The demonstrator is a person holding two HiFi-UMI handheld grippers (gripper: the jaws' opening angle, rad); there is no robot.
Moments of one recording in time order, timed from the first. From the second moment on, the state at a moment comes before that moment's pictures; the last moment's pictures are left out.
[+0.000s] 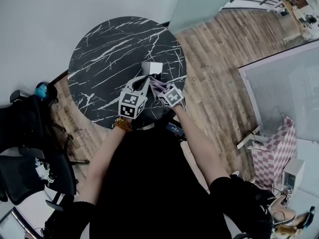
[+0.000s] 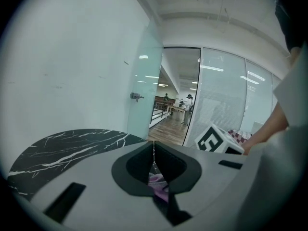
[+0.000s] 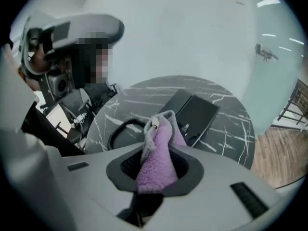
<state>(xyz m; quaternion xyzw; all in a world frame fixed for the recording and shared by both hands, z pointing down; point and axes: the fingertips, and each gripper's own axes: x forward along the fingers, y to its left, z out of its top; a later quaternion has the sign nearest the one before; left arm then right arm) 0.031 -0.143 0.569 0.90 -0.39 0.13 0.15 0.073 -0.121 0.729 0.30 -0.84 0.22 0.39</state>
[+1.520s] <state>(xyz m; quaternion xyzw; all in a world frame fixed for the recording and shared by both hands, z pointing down) -0.029 -0.096 0.476 0.90 -0.43 0.04 -0.01 0.053 -0.074 0.467 0.61 -0.79 -0.01 0.07</state>
